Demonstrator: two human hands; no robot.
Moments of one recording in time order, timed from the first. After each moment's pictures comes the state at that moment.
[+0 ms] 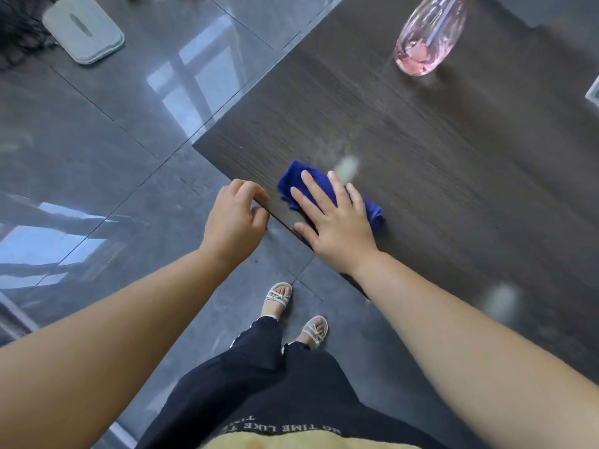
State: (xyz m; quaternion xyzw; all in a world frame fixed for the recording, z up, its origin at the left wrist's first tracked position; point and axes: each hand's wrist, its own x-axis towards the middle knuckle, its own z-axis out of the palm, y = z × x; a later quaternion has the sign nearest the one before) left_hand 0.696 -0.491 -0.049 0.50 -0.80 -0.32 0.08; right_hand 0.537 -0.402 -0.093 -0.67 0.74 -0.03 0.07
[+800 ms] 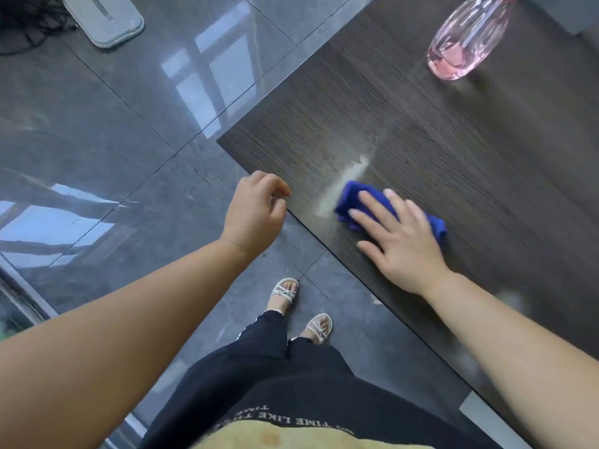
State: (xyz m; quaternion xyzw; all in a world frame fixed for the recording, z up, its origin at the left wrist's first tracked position) left_hand 0.698 -0.502 -0.052 0.49 -0.78 -0.36 0.13; right_hand 0.485 -0.356 -0.087 -0.71 0.70 -0.01 0.06
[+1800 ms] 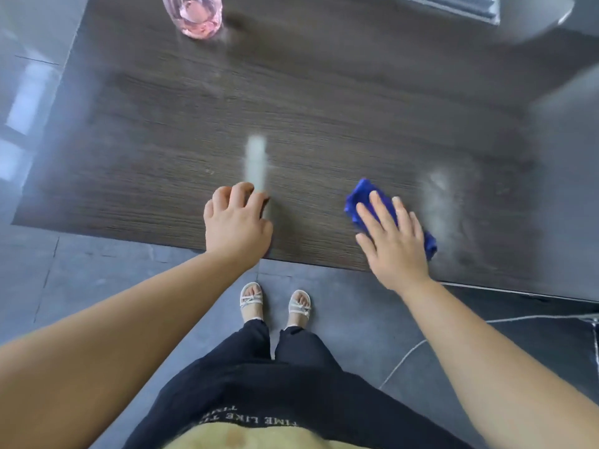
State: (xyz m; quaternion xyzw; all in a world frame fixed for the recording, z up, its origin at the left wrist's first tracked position) left_hand 0.583 -0.399 -0.054 0.24 -0.94 -0.20 -0.10; right_hand 0.485 -0.153 -0.089 -0.32 0.95 0.02 0.03
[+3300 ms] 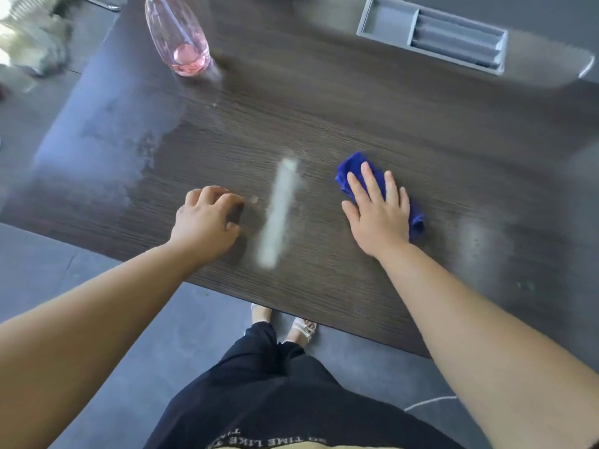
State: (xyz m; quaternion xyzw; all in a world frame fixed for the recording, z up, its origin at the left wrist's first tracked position) left_hand 0.517 -0.378 -0.032 0.33 -0.91 -0.19 -0.15; right_hand 0.340 -0.168 -0.085 -0.34 0.94 -0.02 0.09
